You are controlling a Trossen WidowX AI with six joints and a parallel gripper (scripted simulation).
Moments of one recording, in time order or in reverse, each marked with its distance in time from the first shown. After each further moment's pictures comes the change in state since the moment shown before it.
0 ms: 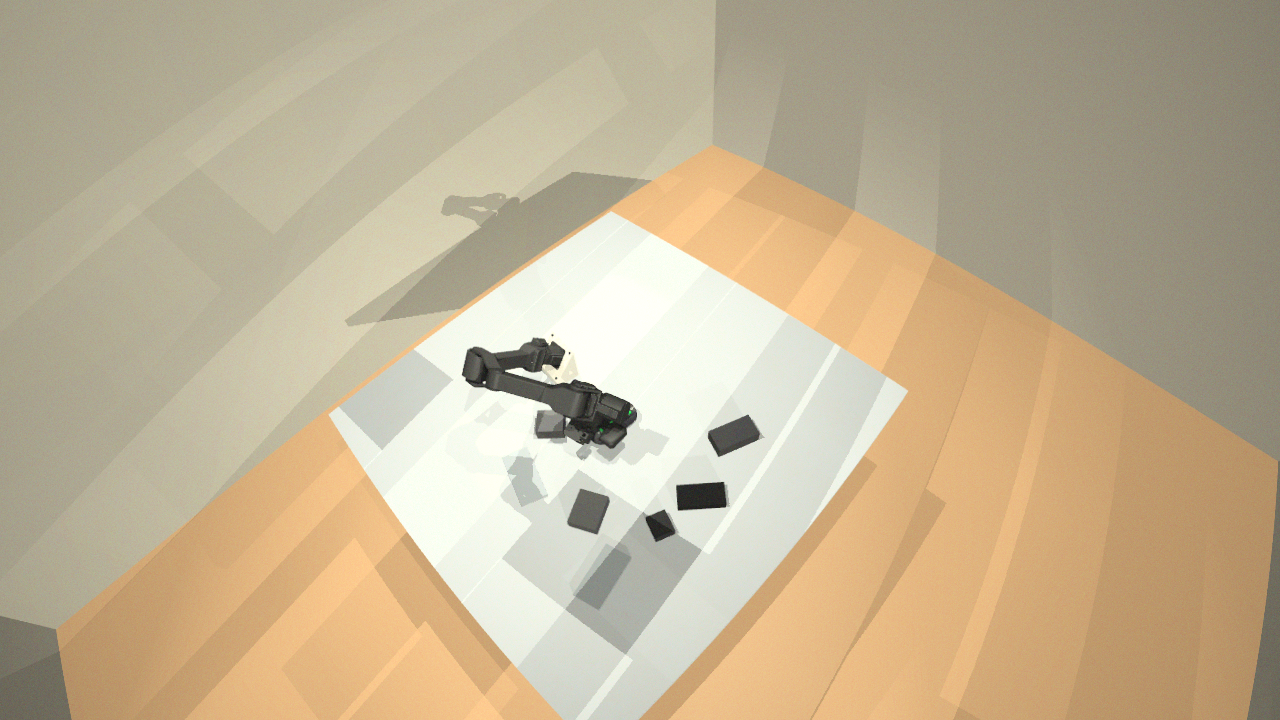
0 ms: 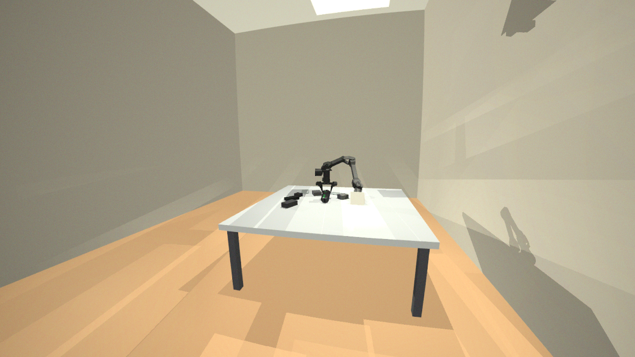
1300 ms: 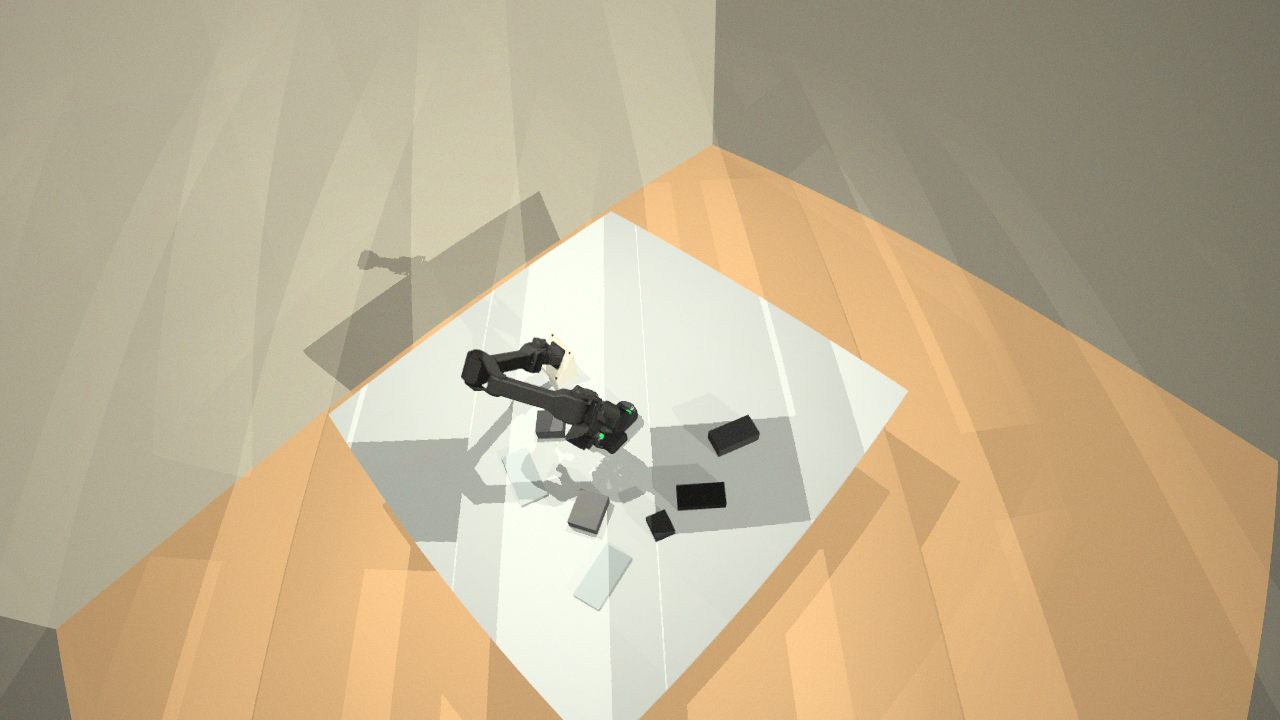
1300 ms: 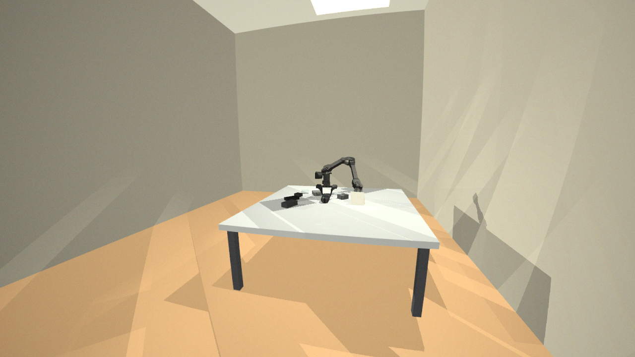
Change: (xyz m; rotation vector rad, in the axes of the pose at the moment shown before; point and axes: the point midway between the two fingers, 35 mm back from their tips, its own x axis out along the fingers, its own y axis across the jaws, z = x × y) arm 0.027 0.000 0.001 0.003 0.001 0.001
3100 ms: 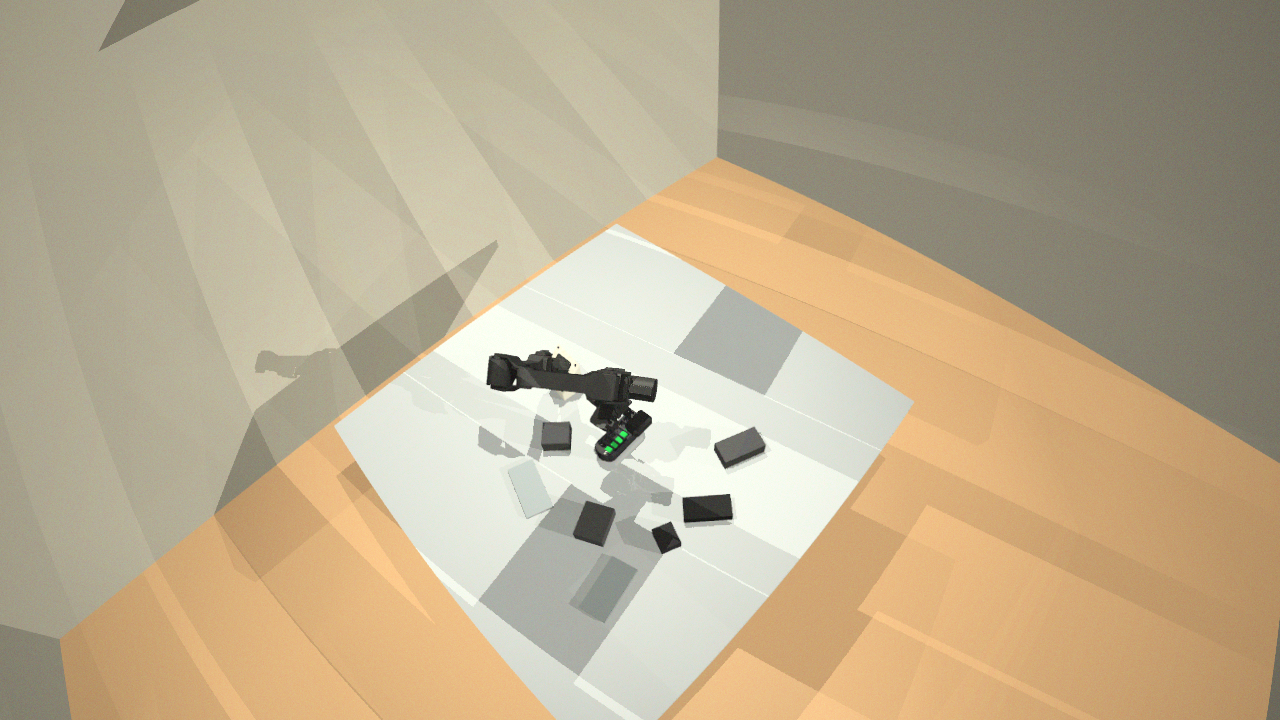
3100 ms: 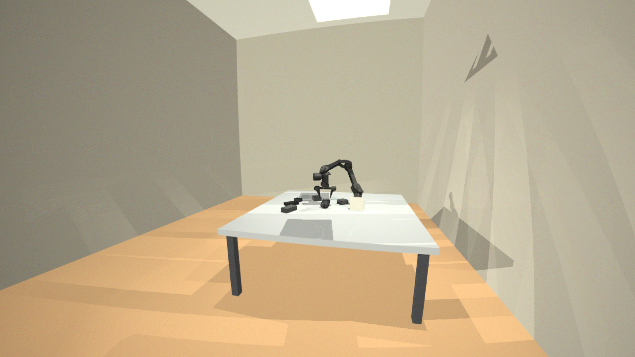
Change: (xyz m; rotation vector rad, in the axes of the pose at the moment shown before) arm -0.046 0.000 -0.077 0.009 0.005 0.002
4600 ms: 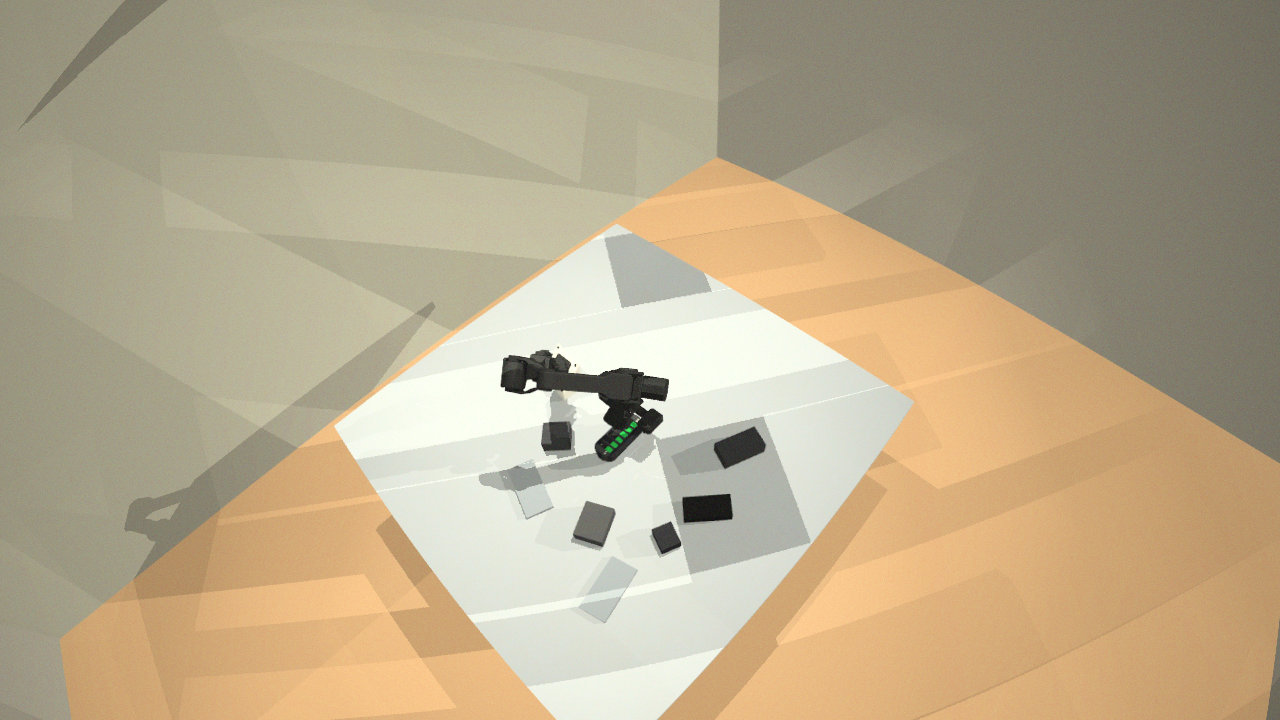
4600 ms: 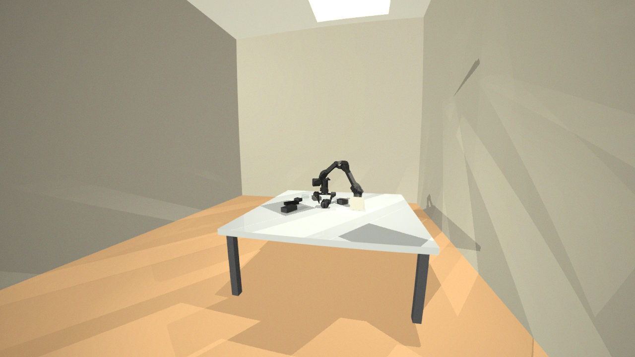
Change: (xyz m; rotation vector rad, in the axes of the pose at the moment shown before) arm 0.043 -0.001 -0.041 -0.008 0.004 -0.001
